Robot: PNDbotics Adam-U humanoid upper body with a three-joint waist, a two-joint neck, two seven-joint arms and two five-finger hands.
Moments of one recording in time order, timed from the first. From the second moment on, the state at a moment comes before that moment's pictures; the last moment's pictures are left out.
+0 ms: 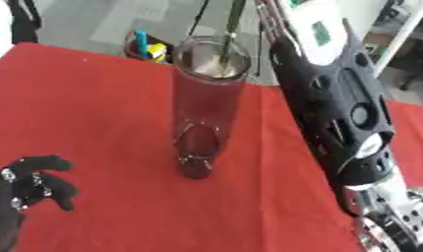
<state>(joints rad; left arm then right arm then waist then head) -0.28 0.11 -0.13 -1.98 -0.05 -0.19 -0.22 -1.35 -0.26 0.05 -1.35 -0.04 0.03 -0.50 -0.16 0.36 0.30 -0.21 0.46</state>
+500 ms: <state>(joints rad) -0.28 0.11 -0.13 -1.98 -0.05 -0.19 -0.22 -1.32 -0.26 0.05 -1.35 -0.04 0.03 -0.51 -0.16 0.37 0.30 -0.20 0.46</state>
